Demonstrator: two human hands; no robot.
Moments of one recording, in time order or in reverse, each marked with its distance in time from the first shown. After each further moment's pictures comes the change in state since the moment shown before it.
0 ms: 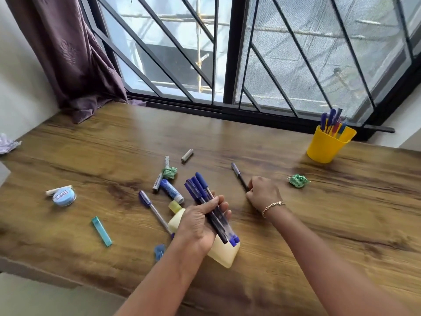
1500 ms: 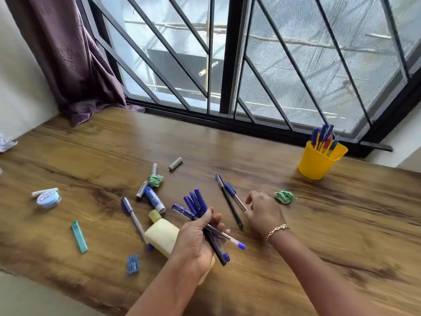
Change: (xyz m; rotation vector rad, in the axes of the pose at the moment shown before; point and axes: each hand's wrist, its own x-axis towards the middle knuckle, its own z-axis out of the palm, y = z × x) left_hand -0.004 -0.034 0.034 -0.022 0.093 0.008; right_hand -0.010 0.039 -0.020 0.032 -0.029 -0.113
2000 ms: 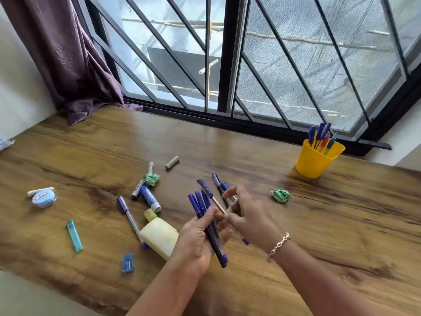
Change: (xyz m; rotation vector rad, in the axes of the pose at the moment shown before) left_hand 0.000 -0.009 0.008 0.064 -0.055 0.029; right_hand -0.048 -0.036 -0.040 0.420 -0.156 -0.224
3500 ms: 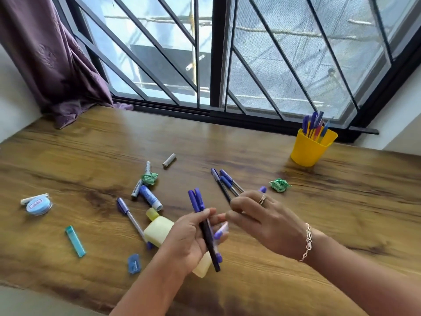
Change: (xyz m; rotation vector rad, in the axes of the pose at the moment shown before) left_hand -0.013 0.026 -0.019 0.244 -0.054 -0.097; right_hand -0.018 0.032 -0.004 -0.605 0.421 -0.979
